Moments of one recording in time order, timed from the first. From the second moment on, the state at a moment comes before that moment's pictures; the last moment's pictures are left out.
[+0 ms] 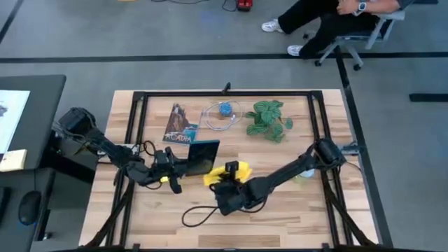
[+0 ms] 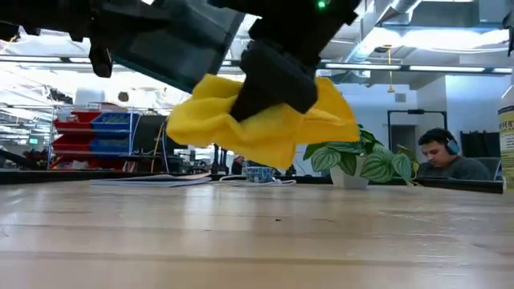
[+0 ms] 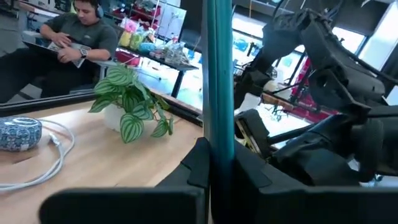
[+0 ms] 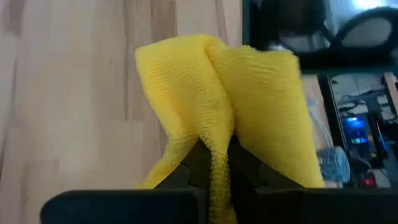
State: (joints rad) left arm -0.64 1.23 0.31 1.00 -0.97 -0.32; right arm 0.44 2.13 1.61 -0.55 0.82 0.11
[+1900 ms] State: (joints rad) left arm -0.65 1.23 0.30 0.97 -0.99 -0.34; right arm 0.37 2.05 1.61 0.22 1.05 -0.51
